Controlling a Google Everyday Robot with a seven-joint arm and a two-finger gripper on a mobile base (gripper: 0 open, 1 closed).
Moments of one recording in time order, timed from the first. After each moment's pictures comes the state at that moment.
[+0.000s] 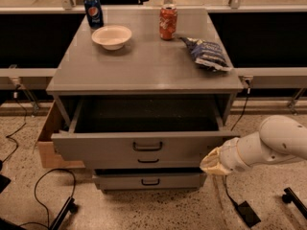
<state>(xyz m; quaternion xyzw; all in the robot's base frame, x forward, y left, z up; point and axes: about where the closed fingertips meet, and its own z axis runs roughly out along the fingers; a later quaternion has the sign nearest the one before) 0.477 -0.186 0.608 -0.60 0.74 0.16 0.26</state>
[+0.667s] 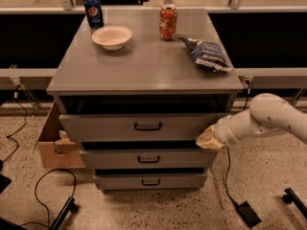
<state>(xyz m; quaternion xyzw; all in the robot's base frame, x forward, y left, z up) 0.569 -0.187 0.608 -0.60 0.73 0.16 0.29</state>
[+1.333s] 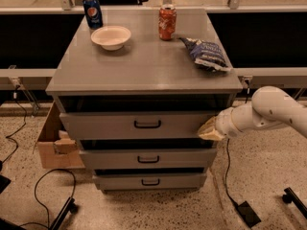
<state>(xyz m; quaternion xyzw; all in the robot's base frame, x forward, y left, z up) 0.598 -0.193 0.625 -0.60 0.72 0.14 0.31</state>
